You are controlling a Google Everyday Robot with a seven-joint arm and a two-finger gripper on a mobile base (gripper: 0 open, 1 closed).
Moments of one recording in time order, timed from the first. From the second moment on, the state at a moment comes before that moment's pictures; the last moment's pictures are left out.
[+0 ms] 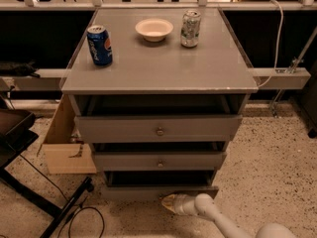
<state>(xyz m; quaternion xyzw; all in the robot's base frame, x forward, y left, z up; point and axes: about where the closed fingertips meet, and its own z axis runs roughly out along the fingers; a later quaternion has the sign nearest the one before) 0.565 -0.037 0.094 -0.53 0.72 0.21 0.39</state>
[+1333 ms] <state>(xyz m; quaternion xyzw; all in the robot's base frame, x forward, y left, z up) 0.608 -0.049 0.104 -0.54 0.71 0.19 0.41</state>
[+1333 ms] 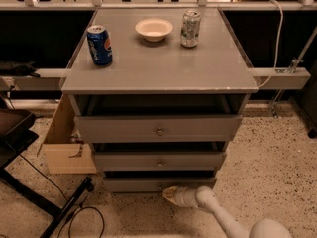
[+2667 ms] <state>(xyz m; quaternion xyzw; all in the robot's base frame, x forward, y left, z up) 0.607 -0.049 0.104 -0.54 0.71 0.19 0.41</state>
